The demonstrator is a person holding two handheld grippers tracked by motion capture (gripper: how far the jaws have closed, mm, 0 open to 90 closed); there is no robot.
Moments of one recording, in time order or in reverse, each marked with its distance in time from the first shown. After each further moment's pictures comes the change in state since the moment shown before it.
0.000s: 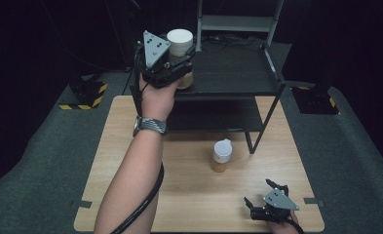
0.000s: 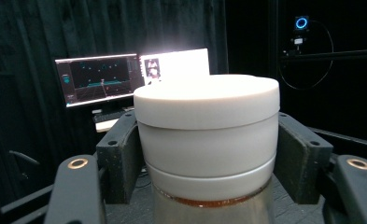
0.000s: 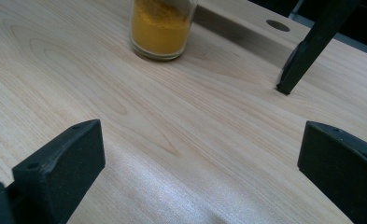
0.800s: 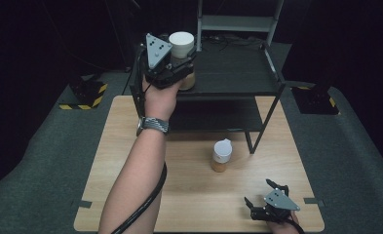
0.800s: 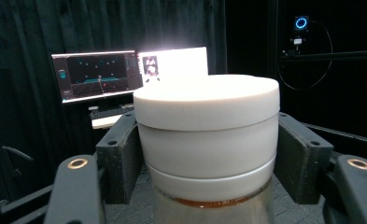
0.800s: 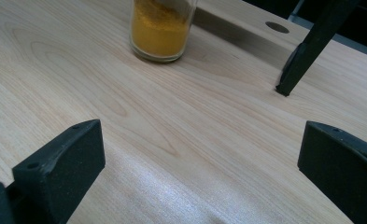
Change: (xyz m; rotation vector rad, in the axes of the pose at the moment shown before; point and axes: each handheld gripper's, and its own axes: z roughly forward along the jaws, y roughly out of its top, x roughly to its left) left arm 0.000 -0.008 0.007 0.005 -0.007 -0.019; right arm -0.001 -0.001 -0.001 -0.008 0.001 0.005
